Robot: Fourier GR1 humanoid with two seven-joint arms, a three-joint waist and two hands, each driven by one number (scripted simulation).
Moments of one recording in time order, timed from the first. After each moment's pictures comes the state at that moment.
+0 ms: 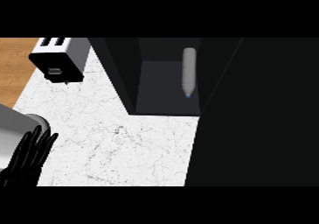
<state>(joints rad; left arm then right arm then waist) 0.21 0.78 -0.50 -1.61 0.83 0.04 -0.81 -0.01 -0.33 0.24 -2.35 -0.82 0.24 0.50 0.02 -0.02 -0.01</state>
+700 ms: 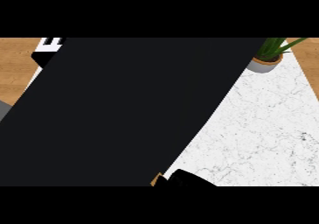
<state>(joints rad) 0.31 0.92 -0.40 -1.75 0.90 -0.01 -0.79 -0.45 -0.09 0.65 -2.21 -0.35 -0.17 0.58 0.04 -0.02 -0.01</state>
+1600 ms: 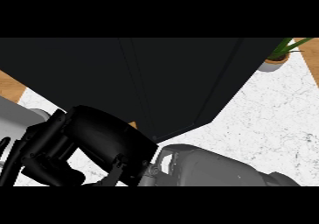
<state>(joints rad) 0.46 1.02 -0.25 -1.93 0.95 -0.03 -0.75 -0.96 0.00 0.68 -1.65 -0.68 -0.31 0.44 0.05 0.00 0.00</state>
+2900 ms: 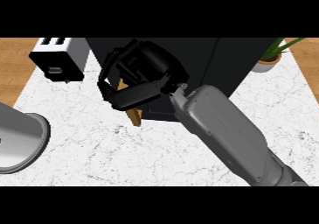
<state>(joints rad) 0.53 0.96 -0.12 -2.01 0.94 -0.05 -0.63 -0.96 -0.05 0.43 -1.22 -0.56 0.00 0.19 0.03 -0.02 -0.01</state>
